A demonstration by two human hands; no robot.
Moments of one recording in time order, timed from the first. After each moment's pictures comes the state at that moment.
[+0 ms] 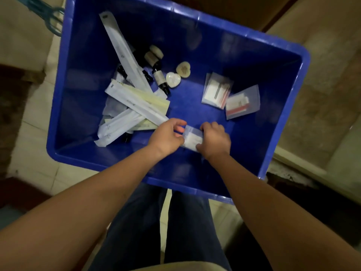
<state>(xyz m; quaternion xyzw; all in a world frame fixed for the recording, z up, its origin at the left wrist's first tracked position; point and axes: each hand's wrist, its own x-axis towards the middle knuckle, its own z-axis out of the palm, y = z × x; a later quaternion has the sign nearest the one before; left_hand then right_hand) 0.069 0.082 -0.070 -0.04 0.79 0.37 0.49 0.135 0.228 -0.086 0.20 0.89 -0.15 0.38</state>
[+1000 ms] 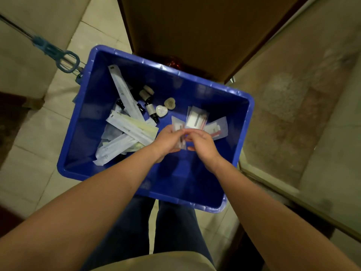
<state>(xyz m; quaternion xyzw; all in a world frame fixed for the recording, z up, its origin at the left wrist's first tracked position) 0.026 0.140 0.004 -0.19 0.67 0.50 0.52 0.083 0.251 0.019 0.42 0.61 -0.63 0.23</state>
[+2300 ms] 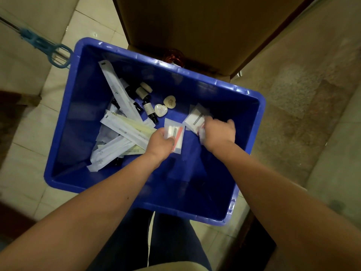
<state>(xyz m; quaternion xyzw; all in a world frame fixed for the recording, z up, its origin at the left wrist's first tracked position) 0.029 0.130 -0.042 -0.23 0.75 0.44 0.44 0.050 0.297 -0.029 0.14 0.92 -0.02 0.35</state>
